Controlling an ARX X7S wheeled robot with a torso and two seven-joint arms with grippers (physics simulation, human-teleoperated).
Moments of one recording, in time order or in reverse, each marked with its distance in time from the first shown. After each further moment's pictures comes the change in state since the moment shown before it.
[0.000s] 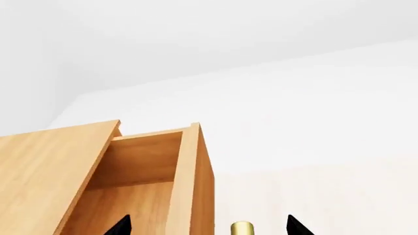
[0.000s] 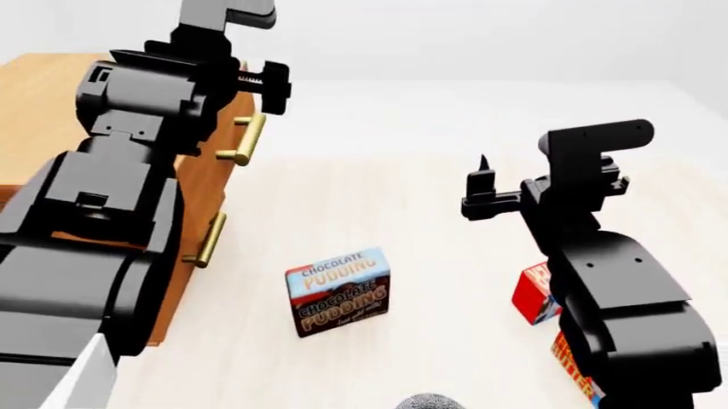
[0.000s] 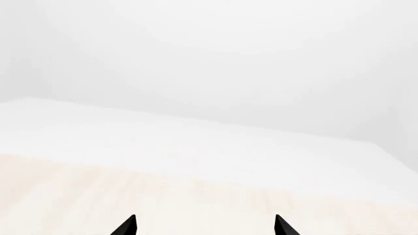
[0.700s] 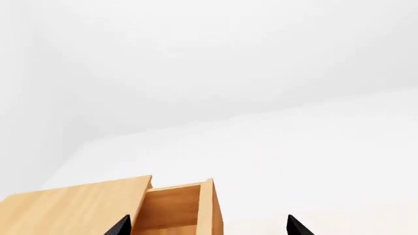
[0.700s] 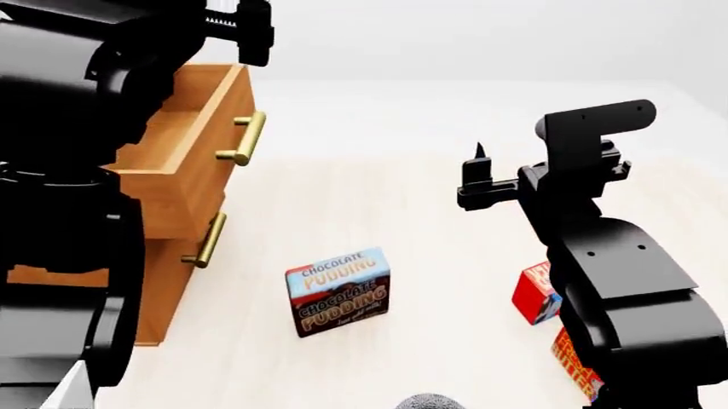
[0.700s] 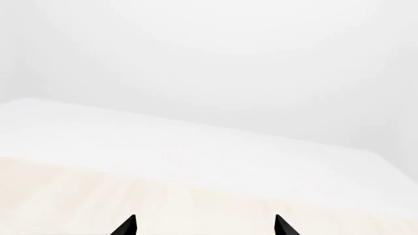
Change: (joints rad) left arm 0.155 -0.120 -0.023 0.903 -0.084 -0.526 -0.054; right arm 0.047 -0.008 -0.016 -0.063 -0.011 0.090 -0.002
